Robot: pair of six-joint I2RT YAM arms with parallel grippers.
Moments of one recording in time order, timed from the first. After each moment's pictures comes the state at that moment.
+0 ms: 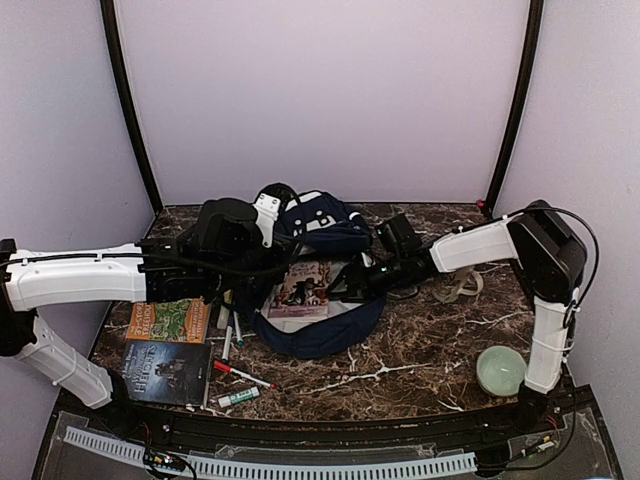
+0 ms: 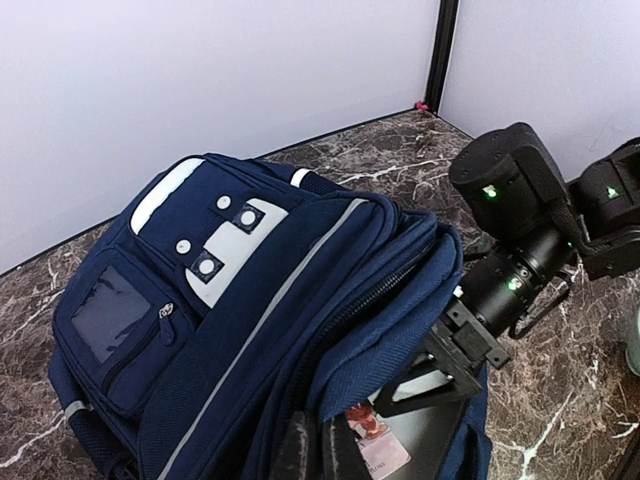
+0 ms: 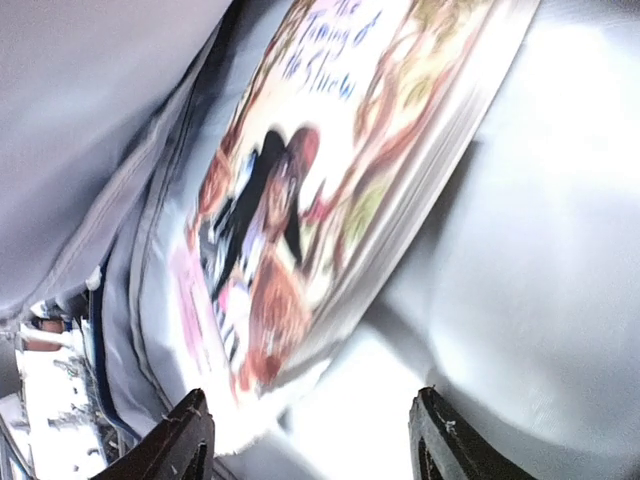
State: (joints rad) left arm -1.02 1.39 1.07 -0.11 -0.43 -0.22; right arm 0.65 1.97 1.18 -0.05 -0.71 0.55
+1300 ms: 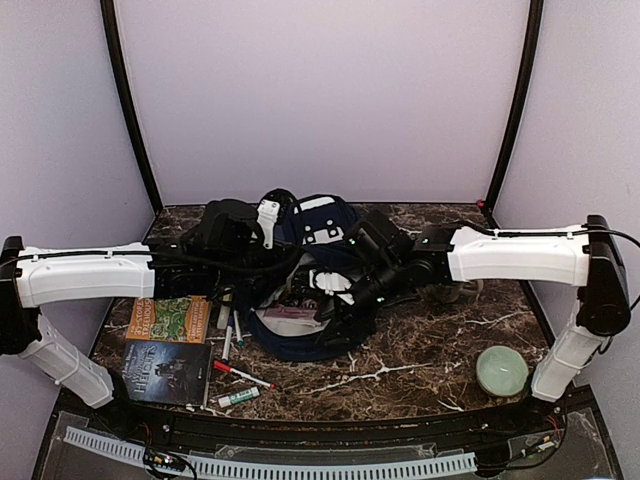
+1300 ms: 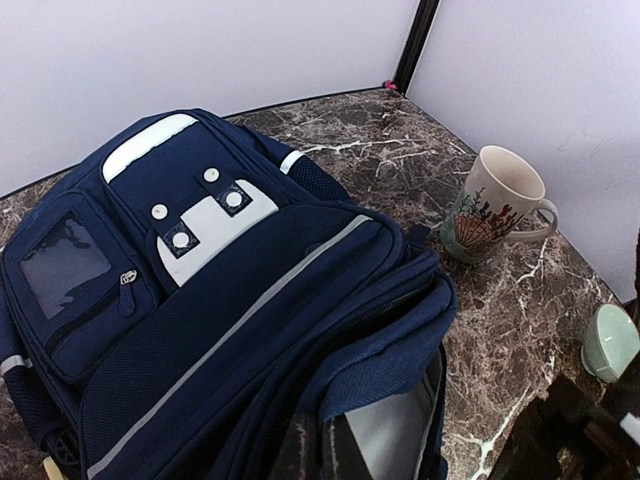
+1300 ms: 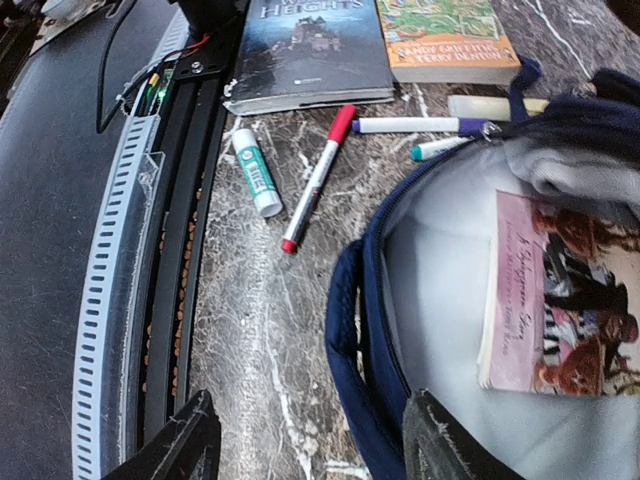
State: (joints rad) left arm -0.95 1.42 1.04 -0.09 -0.25 -0.34; right arm 0.99 1.66 1.26 -0.54 -0.54 -0.40
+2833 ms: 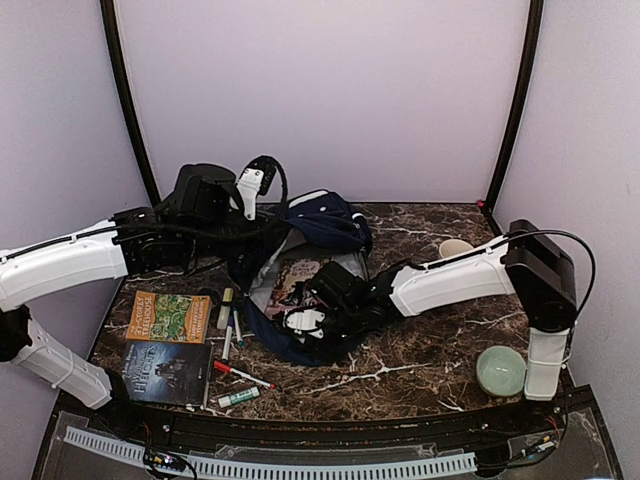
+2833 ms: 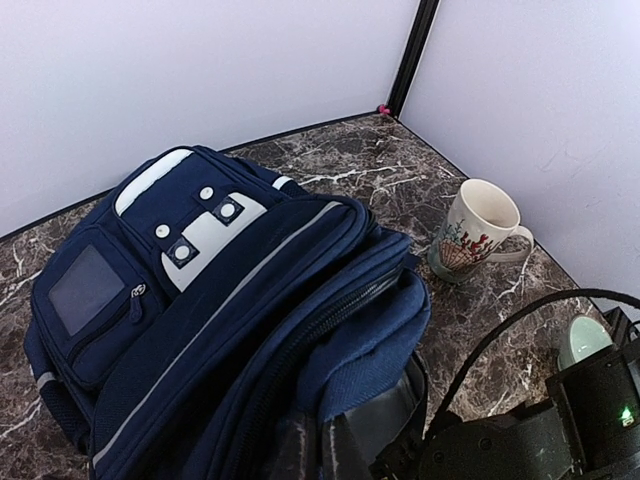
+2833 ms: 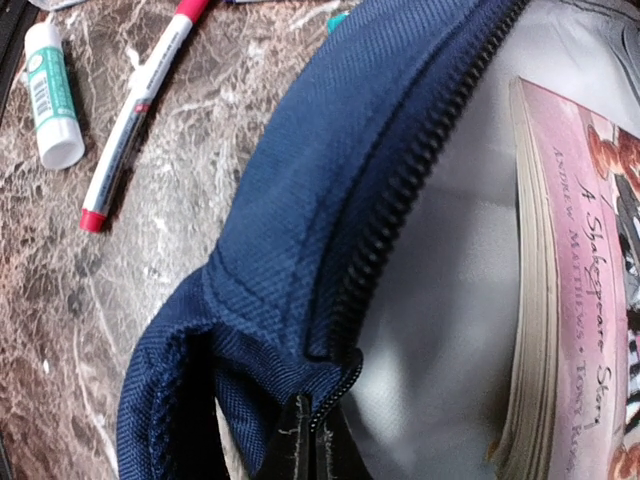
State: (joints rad) left arm -0.93 1.34 1.21 -0.31 -0.21 -0.31; right arm 1.10 1.96 1.24 -0.25 -0.18 -0.40
